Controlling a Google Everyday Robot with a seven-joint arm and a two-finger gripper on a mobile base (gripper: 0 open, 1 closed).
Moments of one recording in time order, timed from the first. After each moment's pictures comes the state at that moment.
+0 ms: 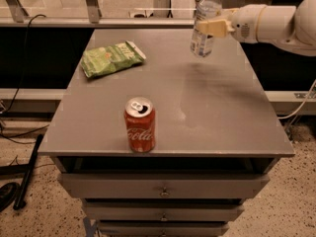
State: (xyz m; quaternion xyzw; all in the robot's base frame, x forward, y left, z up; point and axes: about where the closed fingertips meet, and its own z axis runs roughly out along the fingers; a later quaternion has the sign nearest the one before) arm 0.737 -0.150 0.974 -0.35 0.69 0.24 0.59
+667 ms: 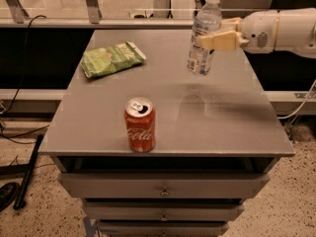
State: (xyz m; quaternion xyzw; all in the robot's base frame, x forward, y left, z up) arm 0.638 -0.133 0.980 -0.42 0.66 0.33 0.52
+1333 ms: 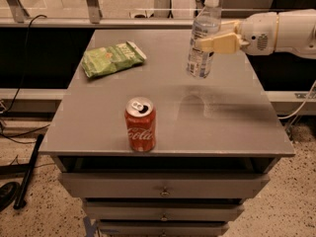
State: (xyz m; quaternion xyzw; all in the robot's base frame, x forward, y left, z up) arm 0.629 -0.129 0.977 -0.44 0.66 0.34 0.51
